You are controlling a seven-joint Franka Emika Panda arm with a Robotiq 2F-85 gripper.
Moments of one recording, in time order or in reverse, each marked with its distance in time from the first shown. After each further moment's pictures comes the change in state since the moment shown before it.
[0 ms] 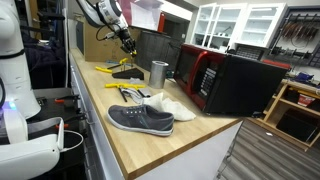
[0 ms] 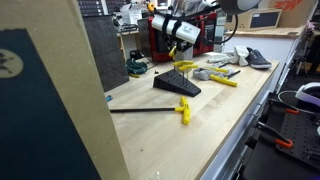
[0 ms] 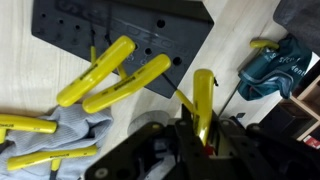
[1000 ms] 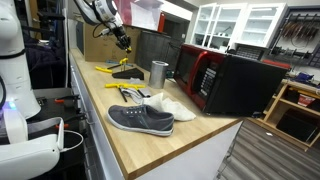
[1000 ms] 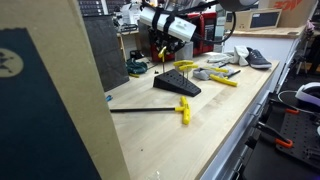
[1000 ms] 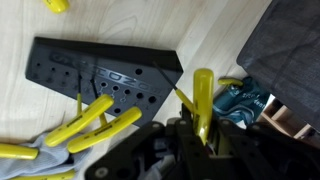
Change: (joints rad) arm 0.056 0.012 0.043 0.033 0.041 0.030 -0.029
